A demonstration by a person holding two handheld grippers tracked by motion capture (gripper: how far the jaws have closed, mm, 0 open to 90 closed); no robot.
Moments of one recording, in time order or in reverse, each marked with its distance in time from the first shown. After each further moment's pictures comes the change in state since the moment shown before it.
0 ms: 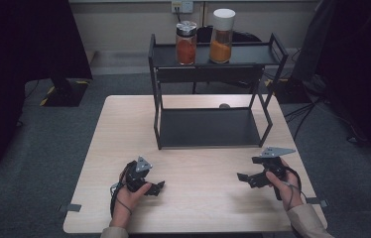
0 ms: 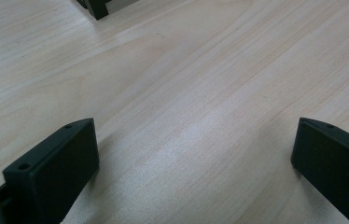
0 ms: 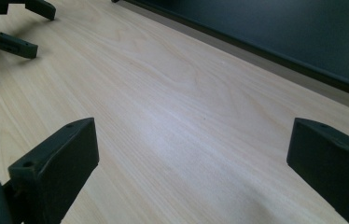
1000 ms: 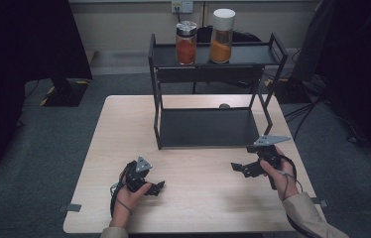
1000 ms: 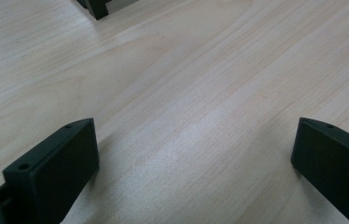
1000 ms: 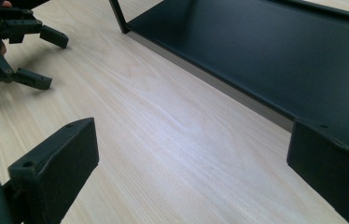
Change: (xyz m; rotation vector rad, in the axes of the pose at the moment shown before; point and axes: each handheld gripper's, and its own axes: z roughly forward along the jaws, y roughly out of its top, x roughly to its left) left arm 0.000 0.000 0.000 0.000 0.000 0.000; right arm 0.011 0.042 0.001 -0.018 0.003 -0.032
